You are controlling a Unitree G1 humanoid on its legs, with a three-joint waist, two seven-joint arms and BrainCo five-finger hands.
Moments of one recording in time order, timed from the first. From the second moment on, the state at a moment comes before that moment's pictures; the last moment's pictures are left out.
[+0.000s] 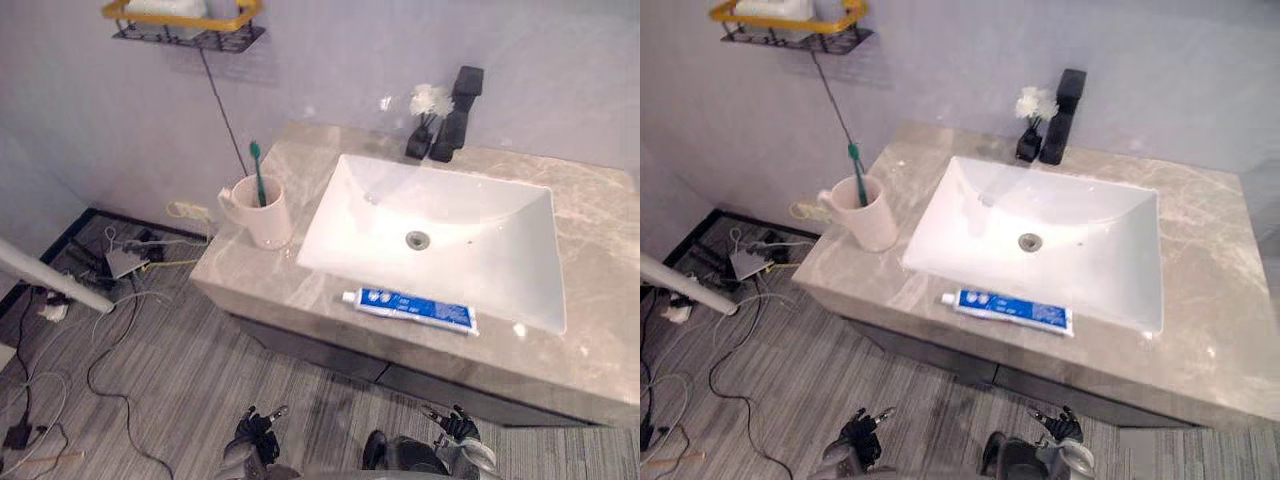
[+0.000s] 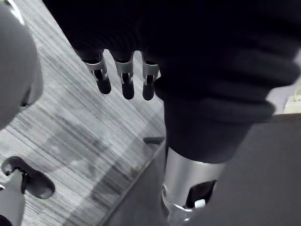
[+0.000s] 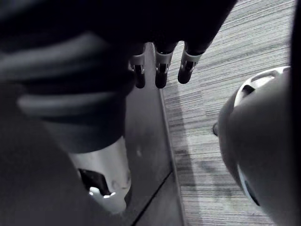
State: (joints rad) left arm 0.02 -0.08 0.36 0.96 -0.07 -0.01 0.09; right arm 0.05 0.02 -0.34 0.93 0.13 -0.01 -0.11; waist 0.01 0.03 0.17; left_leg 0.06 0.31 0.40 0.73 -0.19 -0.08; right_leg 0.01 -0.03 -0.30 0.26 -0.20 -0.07
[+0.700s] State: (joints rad) left arm 0.05 -0.06 0.36 0.97 -0.07 0.01 0.11; right arm 0.12 0.02 -0.34 0.97 0.12 -0.01 -0.11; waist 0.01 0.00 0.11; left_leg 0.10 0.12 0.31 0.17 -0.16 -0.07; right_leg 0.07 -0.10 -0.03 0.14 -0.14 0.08
